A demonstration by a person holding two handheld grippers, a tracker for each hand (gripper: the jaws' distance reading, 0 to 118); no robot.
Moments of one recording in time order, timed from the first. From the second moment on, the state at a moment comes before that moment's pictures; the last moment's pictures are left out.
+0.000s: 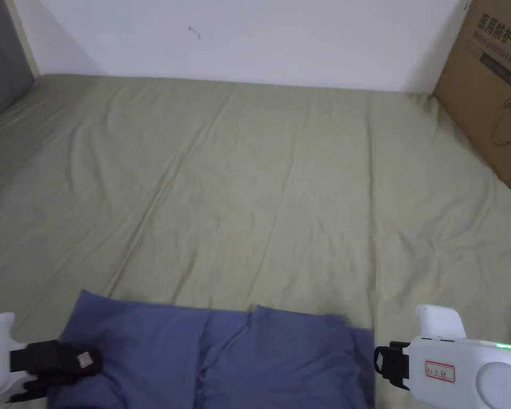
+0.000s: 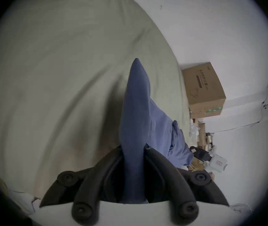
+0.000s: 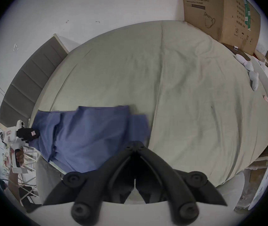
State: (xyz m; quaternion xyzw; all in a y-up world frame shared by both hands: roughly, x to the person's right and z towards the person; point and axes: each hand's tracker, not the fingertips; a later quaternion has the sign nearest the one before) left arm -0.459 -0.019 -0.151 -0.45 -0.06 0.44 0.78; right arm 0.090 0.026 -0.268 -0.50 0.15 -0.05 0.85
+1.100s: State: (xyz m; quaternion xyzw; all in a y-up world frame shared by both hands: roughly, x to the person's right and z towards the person) left arm -0.132 0.048 -0.274 -0.56 -0.28 0.23 0.74; right arm 0.223 0.005 -0.244 -0.50 0.06 -0.14 0.85
